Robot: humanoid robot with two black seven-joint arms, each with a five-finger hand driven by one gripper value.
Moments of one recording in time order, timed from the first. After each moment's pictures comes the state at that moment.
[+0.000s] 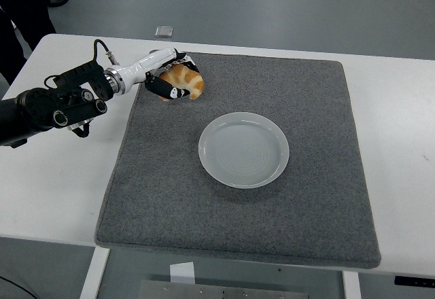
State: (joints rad) left arm -1.17 0.39 0.23 -0.76 0.64 0.18 -0.45; right arm 0.07 0.00 -0.16 0.13 0.08 -0.19 -0.03
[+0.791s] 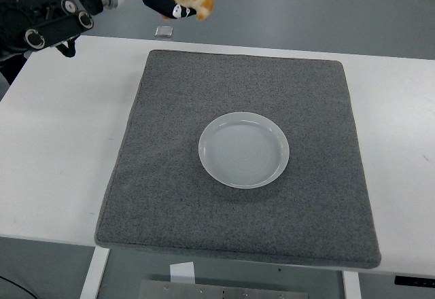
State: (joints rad) left arm -1.54 0.45 0.24 -0.77 0.64 0.04 -0.43; right arm 0.07 0.00 -0.16 0.13 0.08 -0.19 -0.03
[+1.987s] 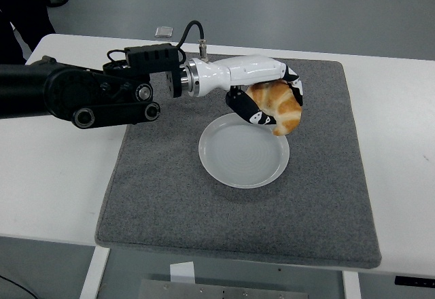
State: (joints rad) left arm -1.42 0.36 0.24 -1.24 0.96 0.23 -0.41; right arm 0.07 0.00 -0.16 0.13 0.08 -0.19 -0.03
